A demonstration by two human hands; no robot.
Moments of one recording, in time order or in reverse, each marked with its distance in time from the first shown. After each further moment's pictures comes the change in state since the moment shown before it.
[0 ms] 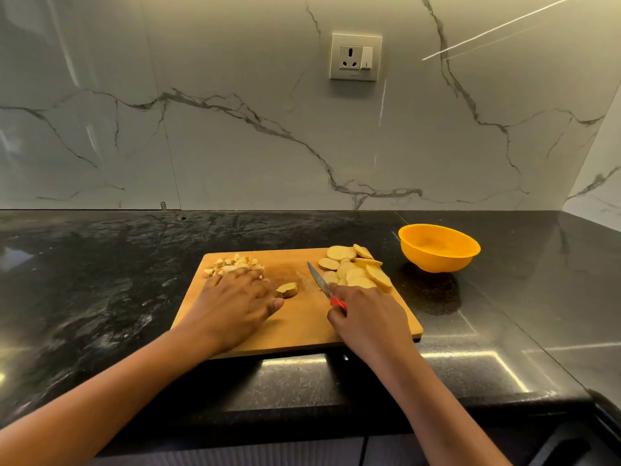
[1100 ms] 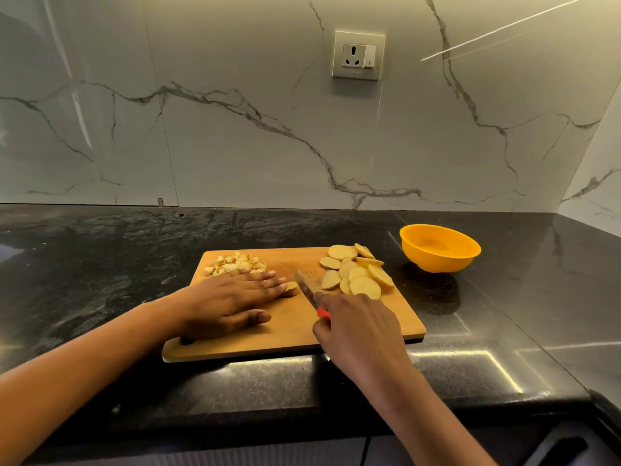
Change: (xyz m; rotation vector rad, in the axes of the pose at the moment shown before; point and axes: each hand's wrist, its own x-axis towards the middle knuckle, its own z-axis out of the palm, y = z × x) left_hand 0.021 -0.041 -0.008 0.014 -0.159 0.535; right_hand -0.020 -0.032 -0.016 -0.019 -0.020 -0.097
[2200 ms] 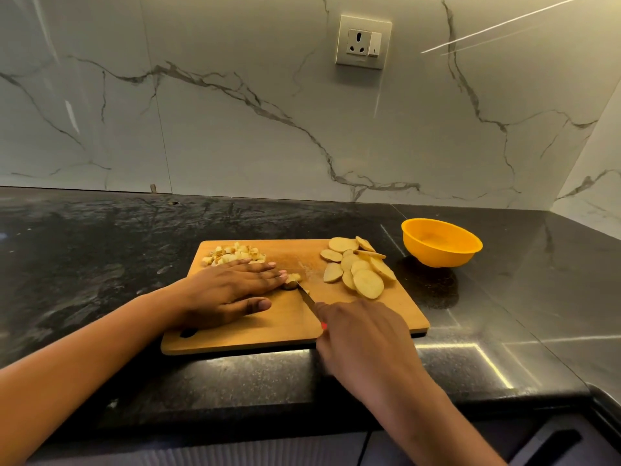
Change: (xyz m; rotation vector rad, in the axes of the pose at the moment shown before) left_hand 0.002 -0.019 0.013 -0.068 0.051 0.045; right_hand -0.016 -0.012 -0.004 -0.110 -0.063 -0.076
